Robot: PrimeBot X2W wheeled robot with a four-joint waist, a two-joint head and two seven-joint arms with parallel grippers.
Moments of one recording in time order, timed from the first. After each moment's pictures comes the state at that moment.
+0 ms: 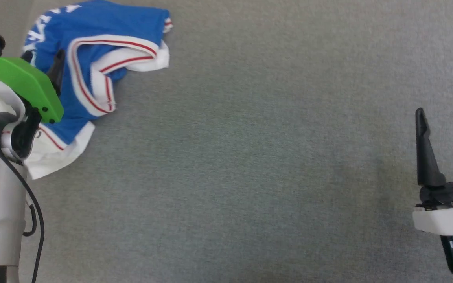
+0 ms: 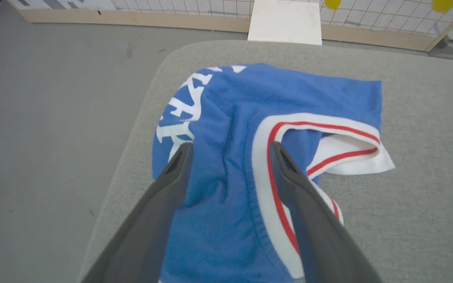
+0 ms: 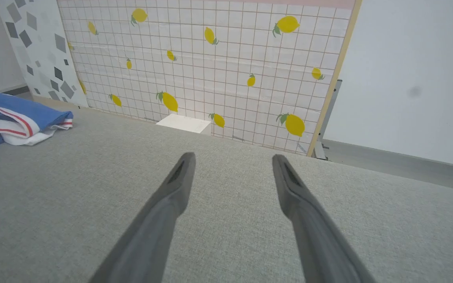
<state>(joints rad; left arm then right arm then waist) -0.74 0.43 -0.08 0.42 -0.47 -0.09 0.38 -0.06 -0.16 -0.10 -0.28 0.03 0.13 -0.14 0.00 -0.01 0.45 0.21</state>
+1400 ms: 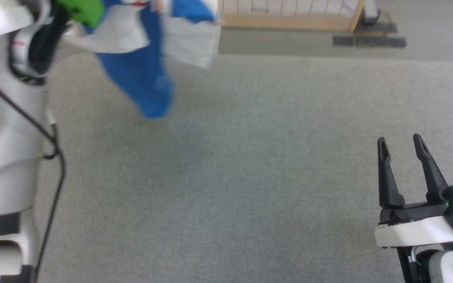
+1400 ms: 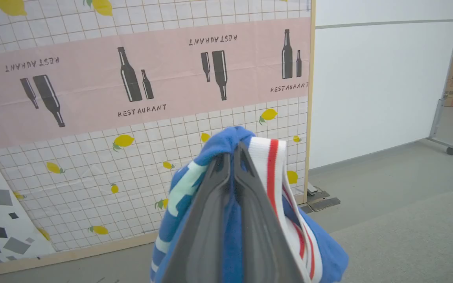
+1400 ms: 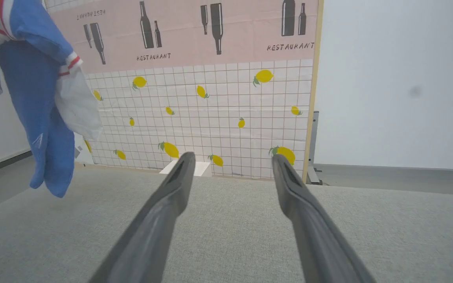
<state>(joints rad) -1.05 0.37 -0.26 0.19 -0.52 -0.11 0.37 -0.04 -0.05 -0.05 -0.07 0.10 0.13 -0.24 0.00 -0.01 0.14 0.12</state>
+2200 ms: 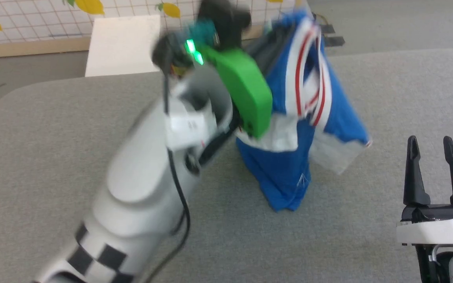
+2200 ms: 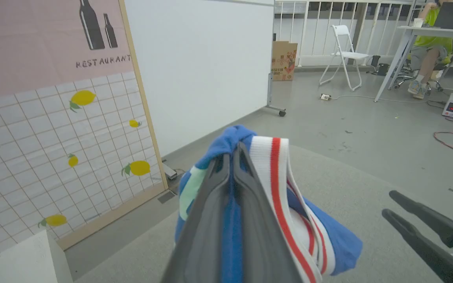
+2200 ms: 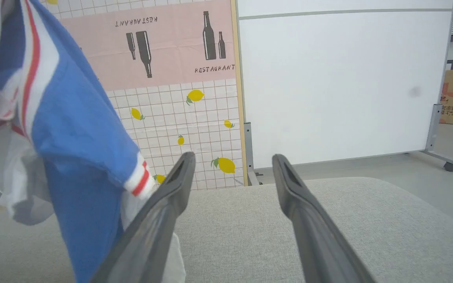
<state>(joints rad) -0.86 0.09 -0.56 0.13 -0.55 -0.09 0.30 -0.03 -0.05 -0.14 -0.07 0.16 0.13 -0.26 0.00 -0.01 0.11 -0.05</state>
